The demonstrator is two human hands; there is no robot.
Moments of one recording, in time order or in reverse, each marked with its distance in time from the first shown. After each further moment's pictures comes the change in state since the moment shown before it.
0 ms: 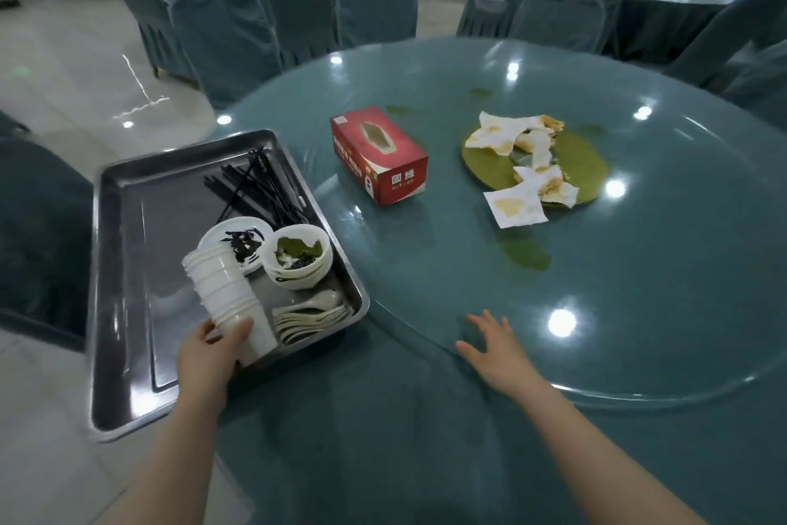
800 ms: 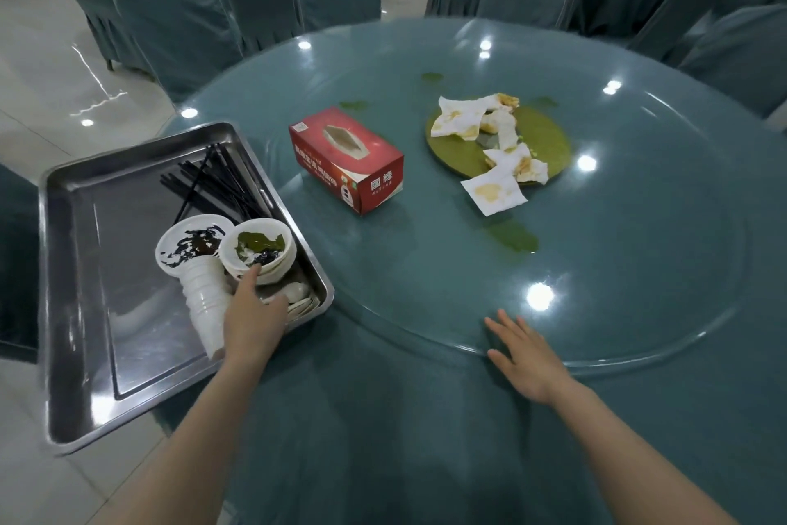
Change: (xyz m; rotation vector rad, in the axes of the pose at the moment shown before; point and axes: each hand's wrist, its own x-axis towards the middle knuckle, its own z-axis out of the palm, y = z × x) left_hand -0.049 0.037 0.089 0.475 -0.078 0.334; right_hand -0.026 0.095 -0.027 -0.251 -0.085 -0.018
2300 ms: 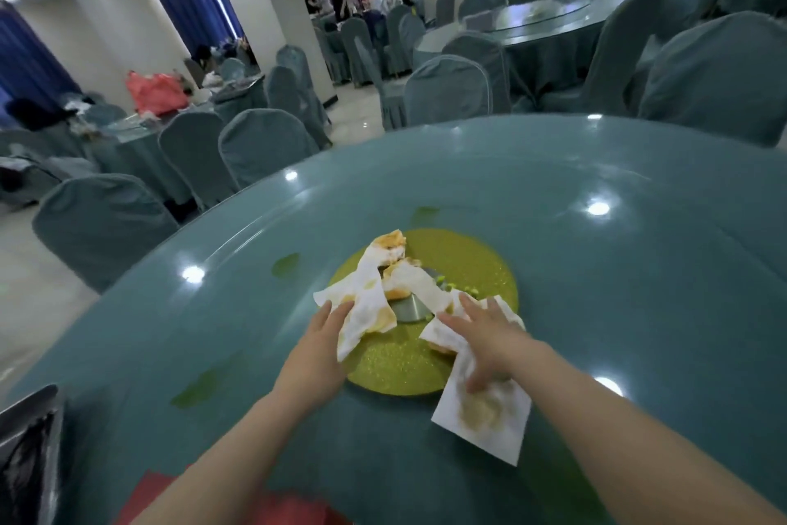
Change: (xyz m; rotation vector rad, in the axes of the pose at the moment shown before) left_hand 0.177 0.295 0.337 0.623 -0.358 0.641; right_hand 0.336 0.151 -0.254 -0.155 0.024 -0.115
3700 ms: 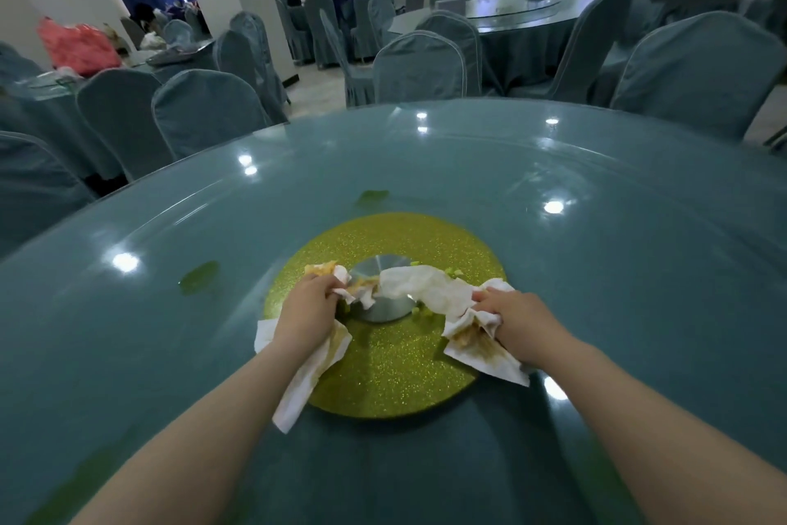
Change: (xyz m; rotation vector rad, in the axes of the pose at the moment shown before) left_hand 0.138 -0.021 0.073 -0.111 0.235 0.048; right_hand 0.031 0.055 0.004 0.118 0.284 0.070
